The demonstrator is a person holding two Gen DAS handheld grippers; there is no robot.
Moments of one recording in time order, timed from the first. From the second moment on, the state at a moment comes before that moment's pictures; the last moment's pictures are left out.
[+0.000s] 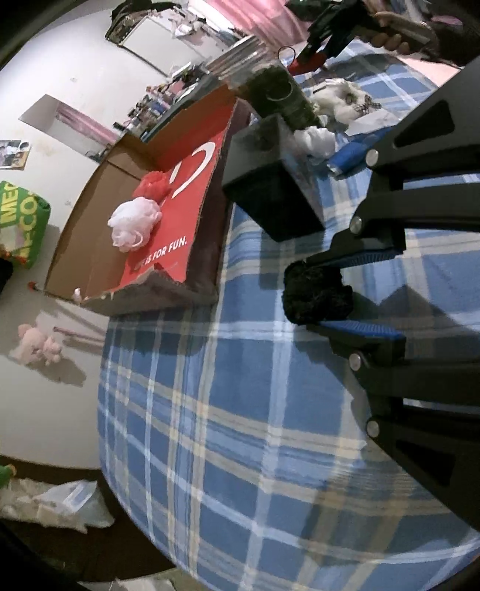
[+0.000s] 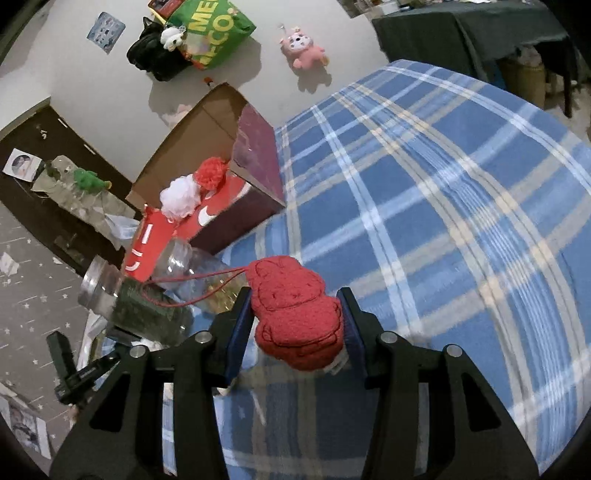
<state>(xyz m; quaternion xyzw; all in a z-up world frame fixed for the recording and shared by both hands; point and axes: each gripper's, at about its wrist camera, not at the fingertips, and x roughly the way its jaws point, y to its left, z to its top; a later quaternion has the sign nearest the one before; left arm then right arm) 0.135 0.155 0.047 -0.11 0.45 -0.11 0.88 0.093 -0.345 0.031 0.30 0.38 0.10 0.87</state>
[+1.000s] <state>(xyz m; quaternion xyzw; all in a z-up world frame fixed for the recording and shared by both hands) 0.216 0.144 0.089 -0.04 0.48 -0.27 0.83 0.201 -0.310 0.079 0.23 0.48 0.21 0.82</state>
